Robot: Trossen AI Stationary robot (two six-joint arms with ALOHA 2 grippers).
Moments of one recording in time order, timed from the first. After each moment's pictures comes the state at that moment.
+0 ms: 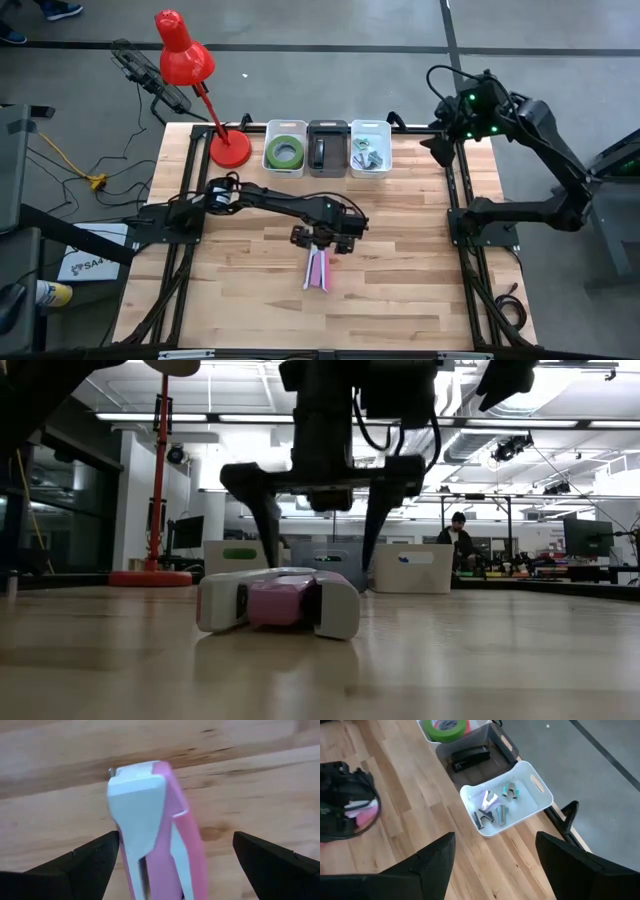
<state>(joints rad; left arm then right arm) -0.10 2.27 1.96 -1.16 0.18 -1.51 -0.75 1.09 1.50 -1.26 -0.16 -0.16</state>
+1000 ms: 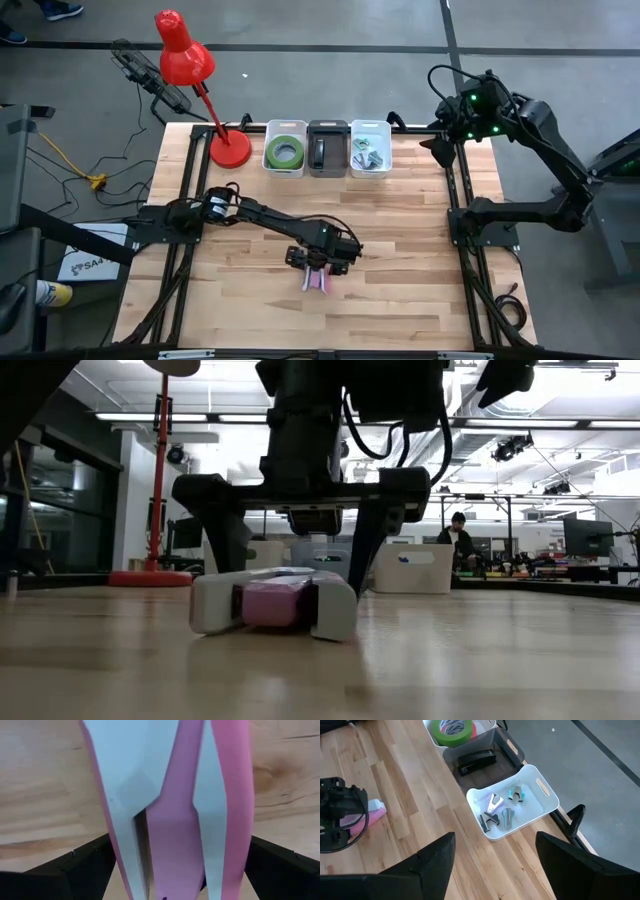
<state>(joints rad) -0.22 2.28 1.85 -1.04 0.23 -1.64 -0.75 1.08 1.50 -1.25 -0.19 -0.16</state>
